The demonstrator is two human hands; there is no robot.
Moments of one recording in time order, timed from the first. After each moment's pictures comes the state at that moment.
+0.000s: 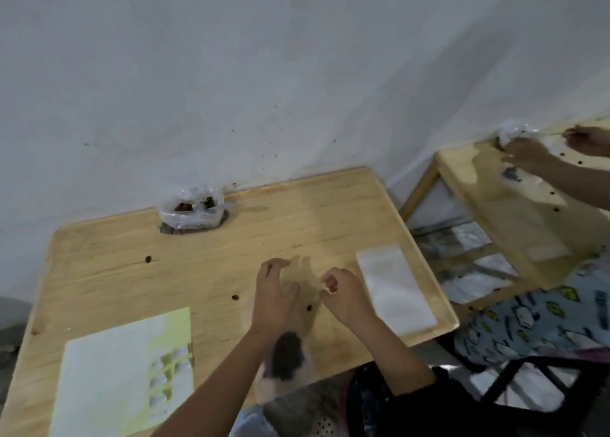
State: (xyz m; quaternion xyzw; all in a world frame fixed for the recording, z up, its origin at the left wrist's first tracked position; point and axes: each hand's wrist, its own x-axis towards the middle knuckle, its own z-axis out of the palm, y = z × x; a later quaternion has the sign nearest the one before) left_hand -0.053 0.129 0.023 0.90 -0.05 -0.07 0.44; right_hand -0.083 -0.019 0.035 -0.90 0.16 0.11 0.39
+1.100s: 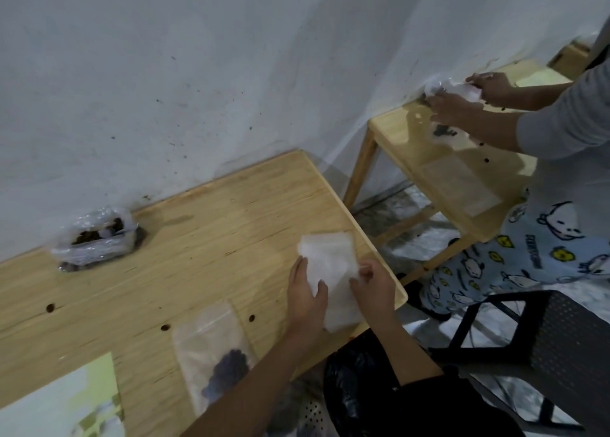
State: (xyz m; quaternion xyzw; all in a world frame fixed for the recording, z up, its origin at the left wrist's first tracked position) left_hand -0.092 -0.019 0.000 0.84 -0.06 -0.19 0.51; right_hand -0.133 -0.139 0.004 -0.82 0.40 -0.07 0.41
